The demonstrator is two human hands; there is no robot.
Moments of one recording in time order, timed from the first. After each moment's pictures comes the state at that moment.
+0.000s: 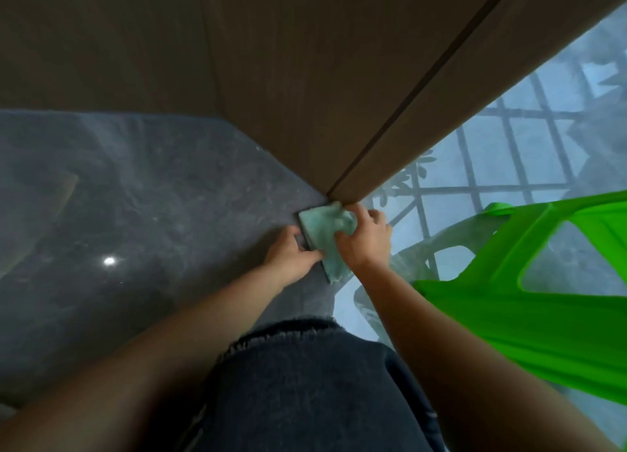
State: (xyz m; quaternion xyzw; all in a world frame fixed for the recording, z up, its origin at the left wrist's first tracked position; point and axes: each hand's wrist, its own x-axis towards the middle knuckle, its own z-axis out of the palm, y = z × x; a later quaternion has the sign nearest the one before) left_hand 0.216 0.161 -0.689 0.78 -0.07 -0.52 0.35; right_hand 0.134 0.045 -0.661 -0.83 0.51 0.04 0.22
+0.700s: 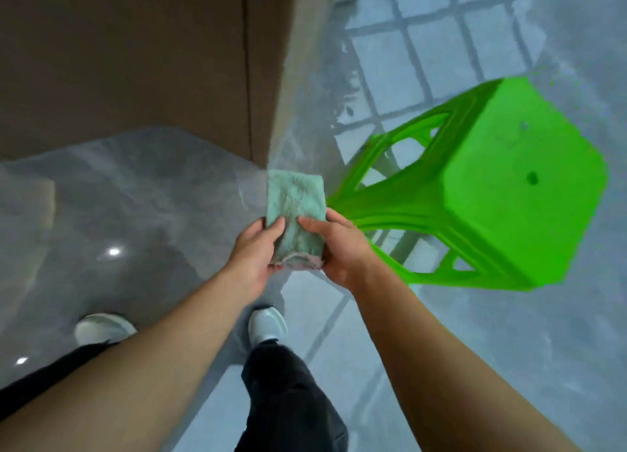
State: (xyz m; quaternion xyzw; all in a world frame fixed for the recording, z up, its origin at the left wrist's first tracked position) left_hand 0.095 0.204 -0.316 0.61 0.12 -0.60 0.50; right_hand 0.003 0.121 -0.274 -0.25 0.58 -0.07 0.77
